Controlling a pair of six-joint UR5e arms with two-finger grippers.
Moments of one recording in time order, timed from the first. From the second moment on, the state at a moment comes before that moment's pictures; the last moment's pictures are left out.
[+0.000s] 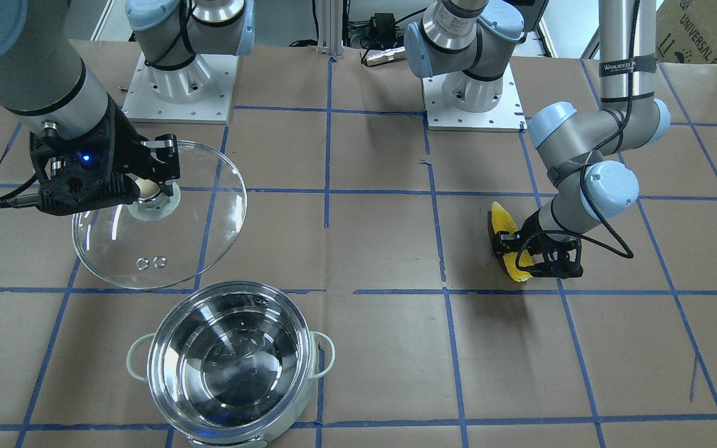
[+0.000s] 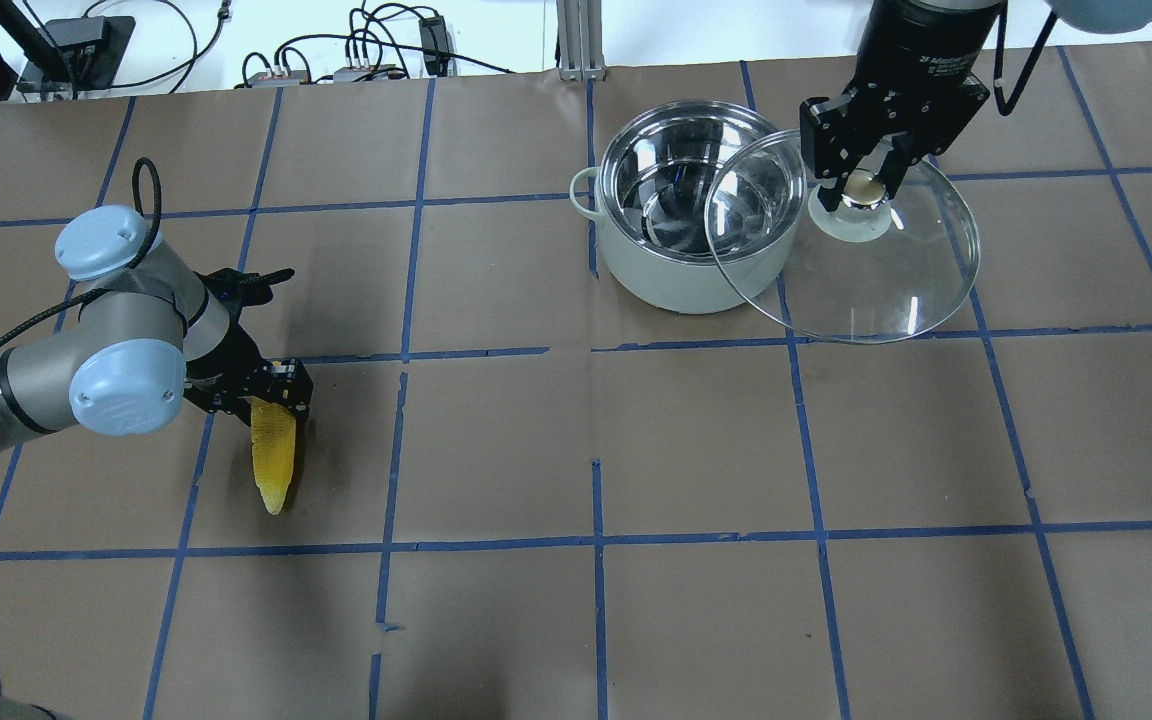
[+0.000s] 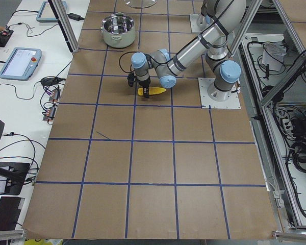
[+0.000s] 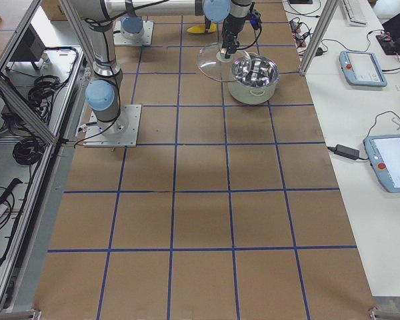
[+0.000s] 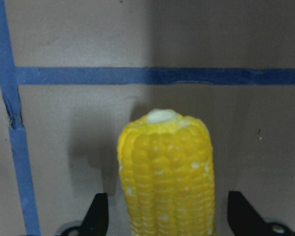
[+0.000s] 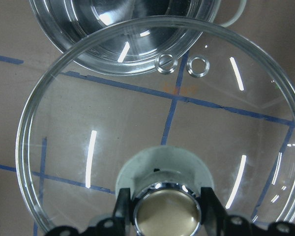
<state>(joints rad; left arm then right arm) -1.26 -1.87 -2.07 -0.93 1.56 0.30 1.58 -1.38 1.35 -1.41 -1.54 -0.23</state>
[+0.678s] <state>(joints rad) -1.38 -1.82 -1.93 -1.01 1.50 0.19 1.58 -1.38 1.35 -1.42 -1.55 -0.23</state>
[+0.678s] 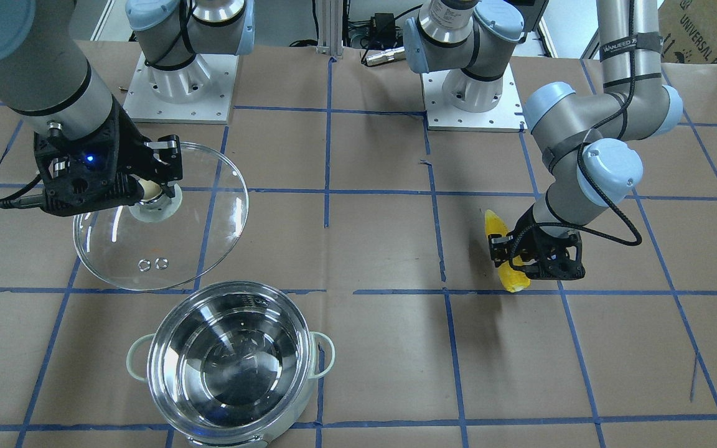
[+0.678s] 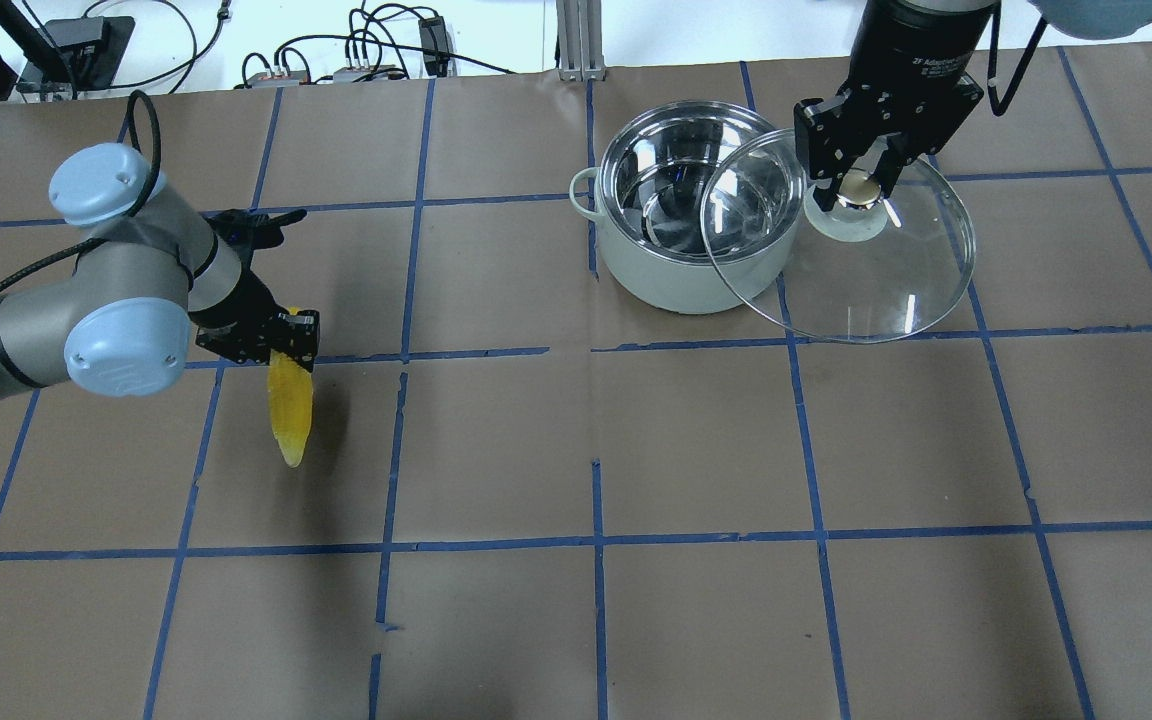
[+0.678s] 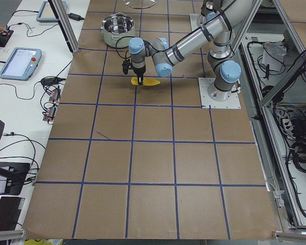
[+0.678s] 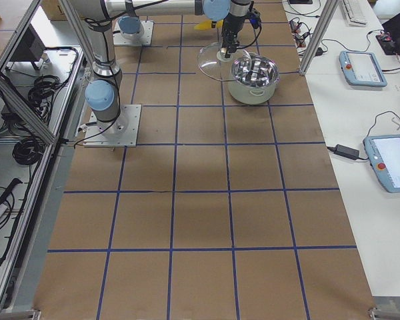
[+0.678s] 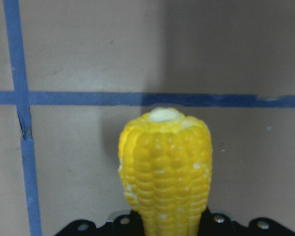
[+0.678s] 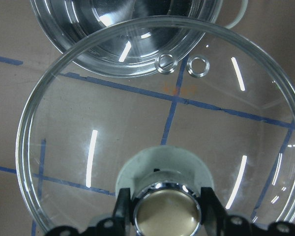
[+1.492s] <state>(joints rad) -1.77 -2.11 -1.20 -1.26 1.44 -0.13 1.58 -1.38 1.36 -1.41 -1.56 -0.24</state>
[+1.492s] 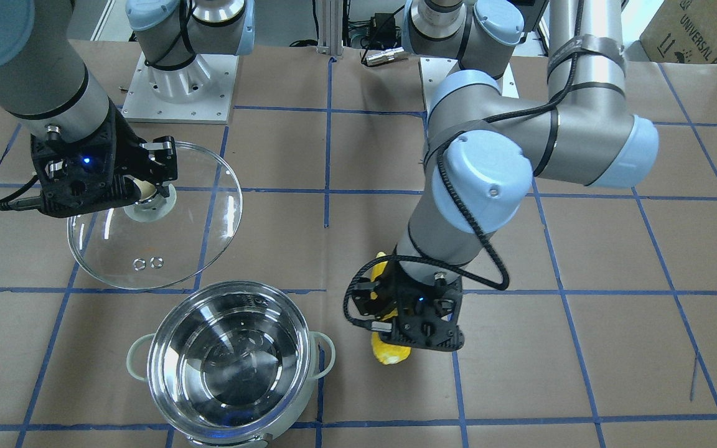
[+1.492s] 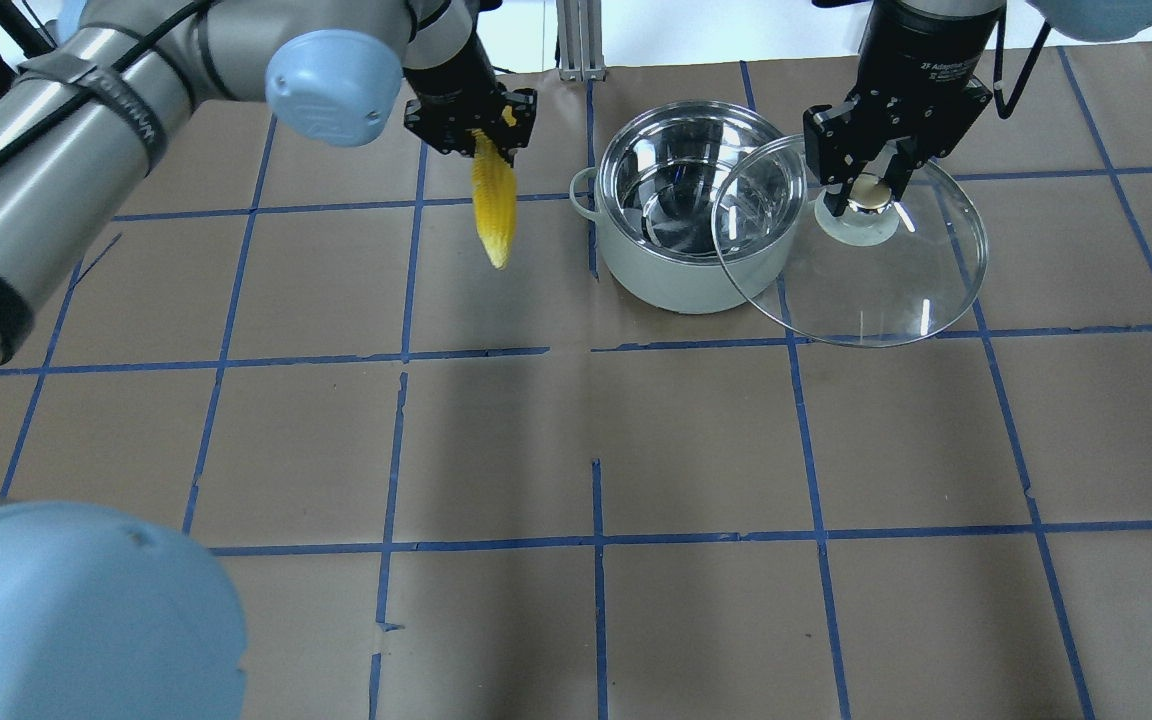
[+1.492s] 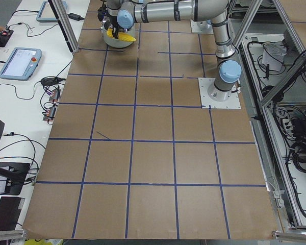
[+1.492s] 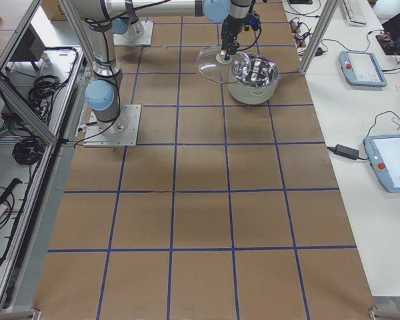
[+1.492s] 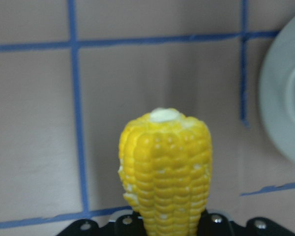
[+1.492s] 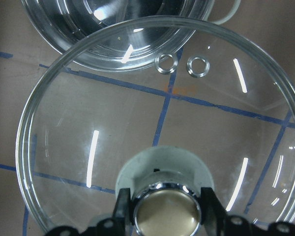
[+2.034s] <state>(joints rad) -1.91 -2.36 -0.85 -1.31 1.45 -0.26 1.58 -1.45 1.49 -1.49 -1.56 -0.24</state>
